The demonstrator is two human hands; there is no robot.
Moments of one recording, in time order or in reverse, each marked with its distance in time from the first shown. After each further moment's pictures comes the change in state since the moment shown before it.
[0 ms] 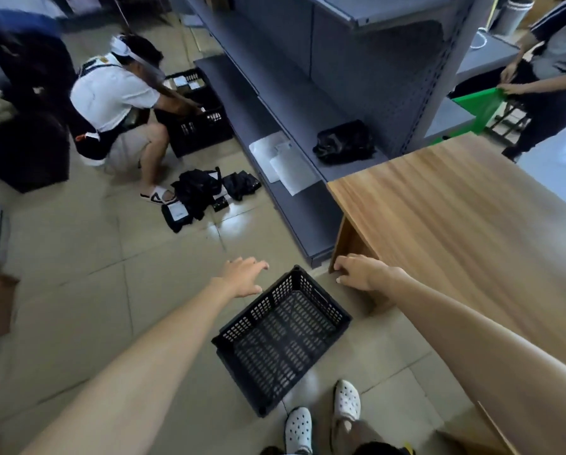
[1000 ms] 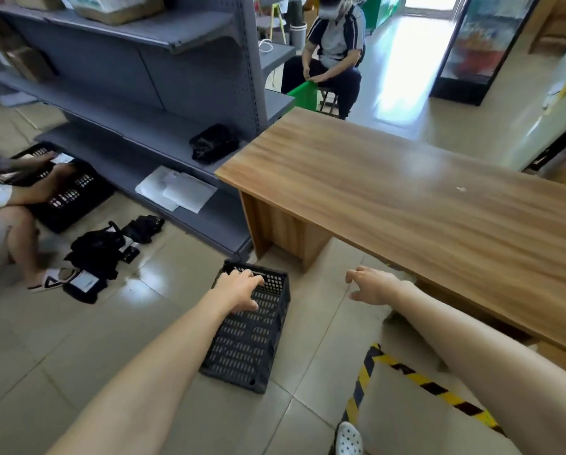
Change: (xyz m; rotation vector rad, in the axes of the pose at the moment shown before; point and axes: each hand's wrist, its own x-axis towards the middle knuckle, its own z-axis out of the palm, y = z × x) left_hand -0.155 0.125 0.080 0.404 0.004 0.440; right_hand -0.305 -0.019 0.220 0.202 0.179 0.466
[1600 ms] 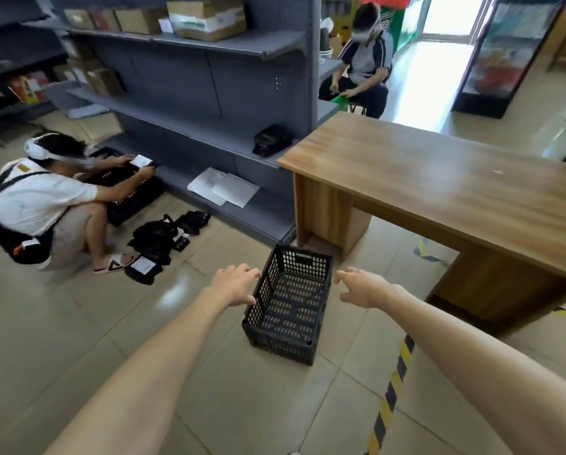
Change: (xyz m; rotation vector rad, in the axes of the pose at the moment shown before) left_hand -0.236 -0.145 0.109 -0.024 0.125 -0.079; right_hand -0.123 -0.273 0.077 0.036 0.105 -0.061
